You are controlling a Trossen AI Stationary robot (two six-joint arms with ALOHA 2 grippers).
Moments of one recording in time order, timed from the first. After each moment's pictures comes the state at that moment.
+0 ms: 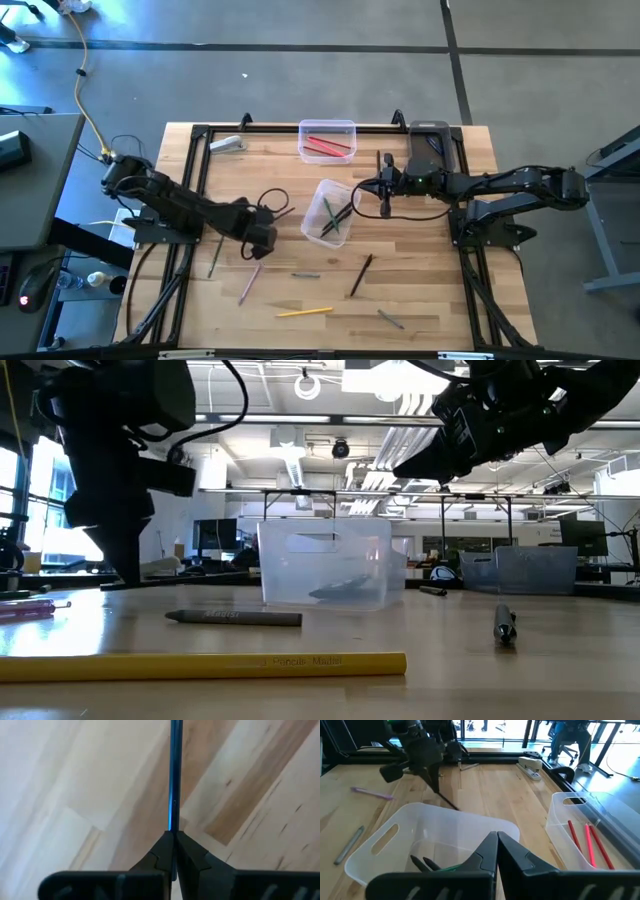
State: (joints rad) left arm -0.15 1.50 0.73 -0.72 -0.34 -0.78; right arm -0.25 1.15 0.46 0.41 -0.12 -0.10
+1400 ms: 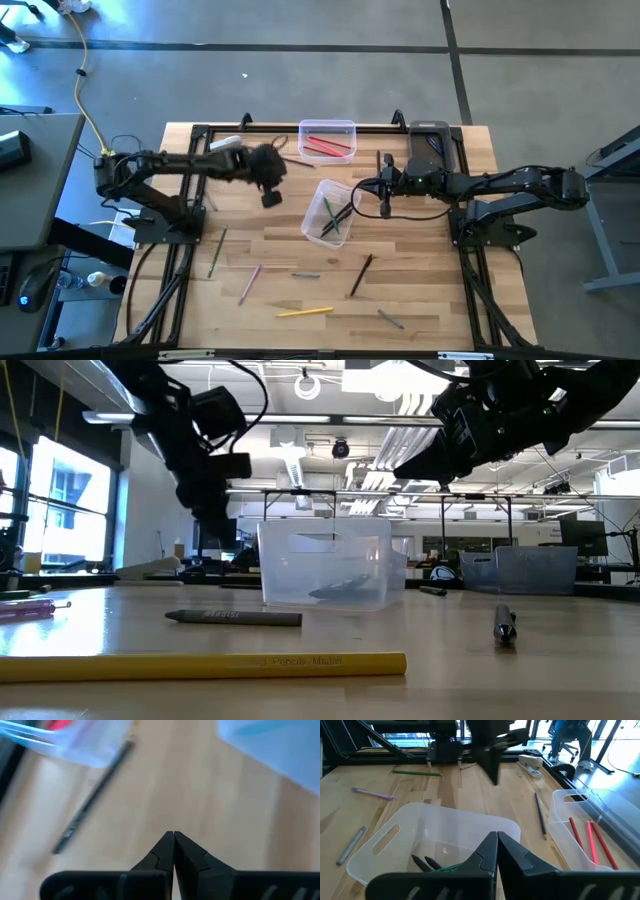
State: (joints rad) left arm 0.52 1.40 0.77 -0.37 -0.03 0.17; right arm -0.25 1.15 0.46 0.40 -0.12 -0.09
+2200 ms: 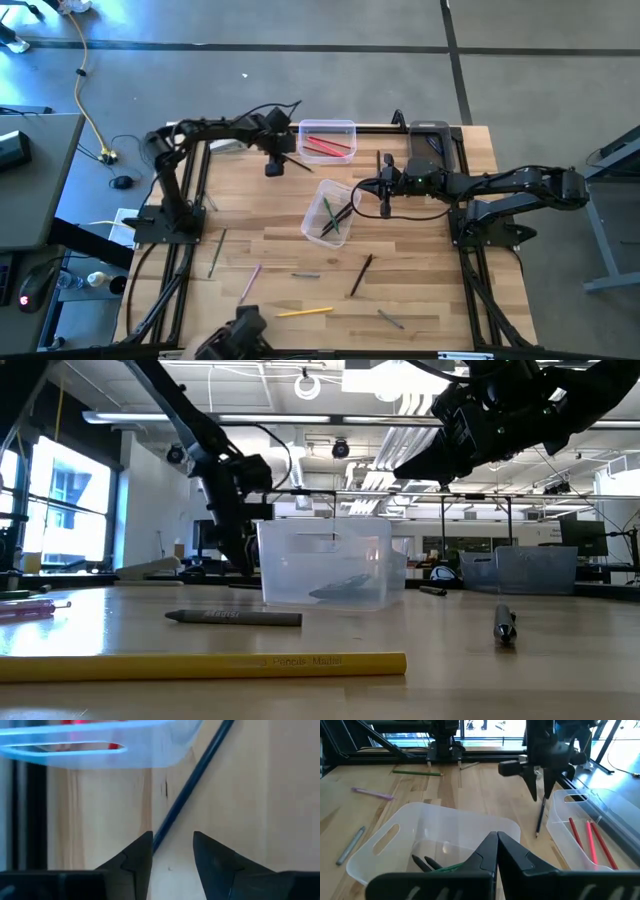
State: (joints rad) left arm 0.84 1.85 1.12 -0.48 0.11 0.73; right arm -0.25 1.15 0.46 0.40 -0.12 -0.09
